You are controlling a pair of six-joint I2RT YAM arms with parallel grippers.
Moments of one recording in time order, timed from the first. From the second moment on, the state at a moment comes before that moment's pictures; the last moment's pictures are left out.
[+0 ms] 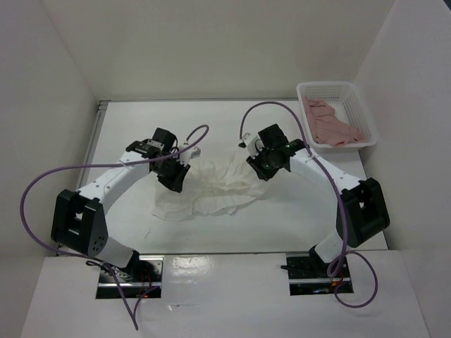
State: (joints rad) left arm -0.34 1.49 1.14 -0.84 0.31 0.27; right arm 0.47 1.55 1.15 -0.63 -0.16 -0.36
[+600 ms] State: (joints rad) left arm -0.46 1.43 1.19 -0.97 0.20 0.27; right arm 0.57 1.47 1.12 -0.71 -0.04 -0.31
